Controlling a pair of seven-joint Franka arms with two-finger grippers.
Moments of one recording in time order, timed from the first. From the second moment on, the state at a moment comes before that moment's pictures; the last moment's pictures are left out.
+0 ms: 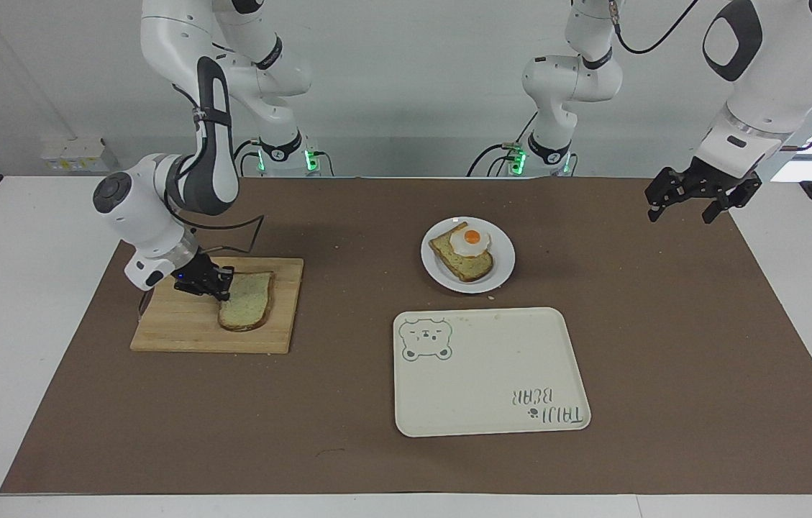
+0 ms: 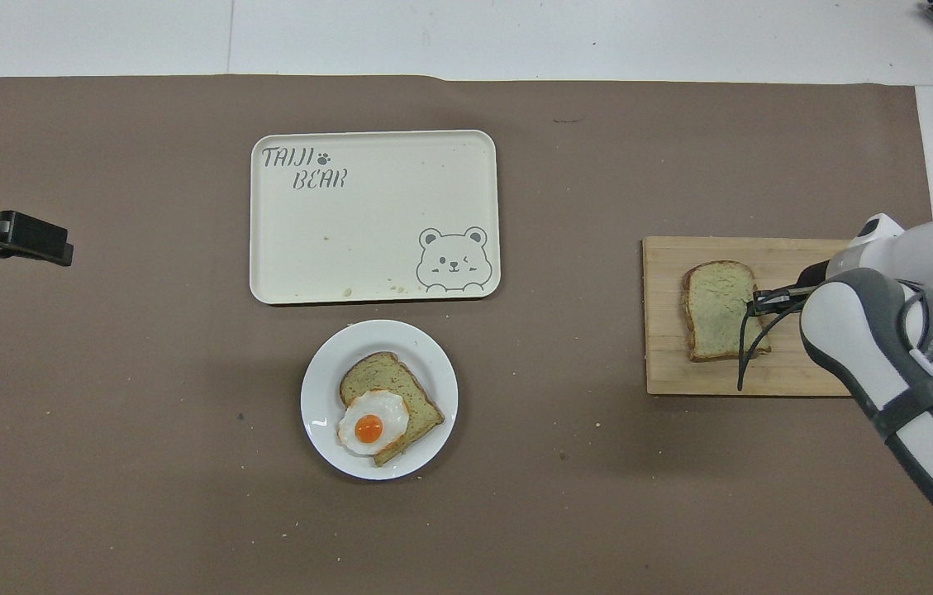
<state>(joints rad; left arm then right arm) -0.16 0.05 0.13 -1.56 -0.01 1.61 0.07 -0.01 0.21 -0.13 -2.08 0.25 2.22 -0.36</state>
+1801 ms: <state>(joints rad) -0.16 0.05 0.13 -1.56 -0.01 1.61 0.07 0.61 0.20 -0.06 -1.87 0.47 2.05 0.25</state>
